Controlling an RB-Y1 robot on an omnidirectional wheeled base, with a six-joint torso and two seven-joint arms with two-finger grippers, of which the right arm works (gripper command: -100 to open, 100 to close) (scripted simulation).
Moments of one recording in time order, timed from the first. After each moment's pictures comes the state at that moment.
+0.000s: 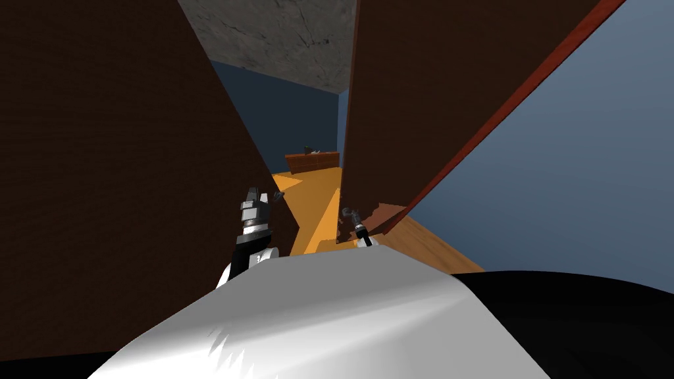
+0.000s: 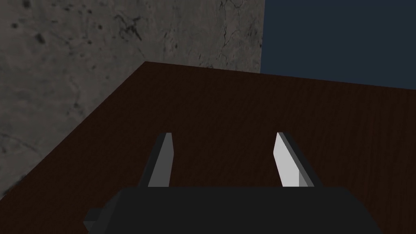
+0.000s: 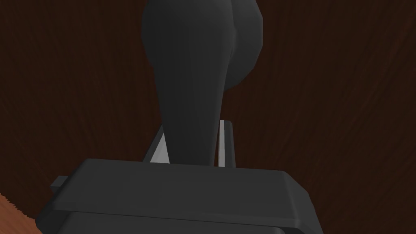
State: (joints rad) arm -0.20 -0.07 -0.06 -0.54 0.12 -0.84 -0.12
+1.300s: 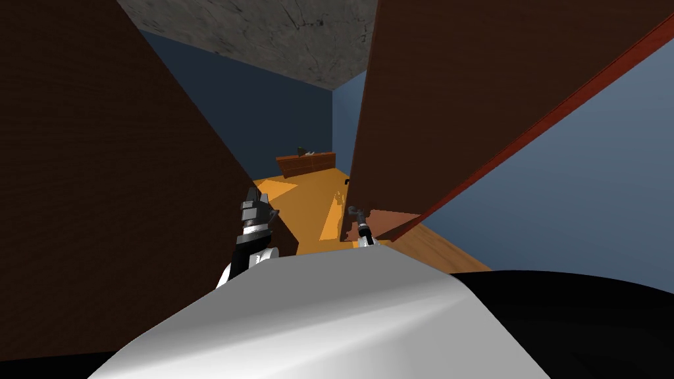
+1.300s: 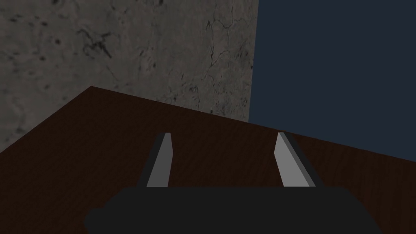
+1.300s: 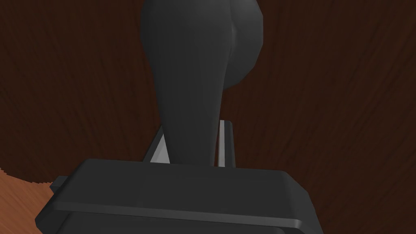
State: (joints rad) arm -0.22 -0.06 -0.19 -0.53 0.04 -0.82 -0.04
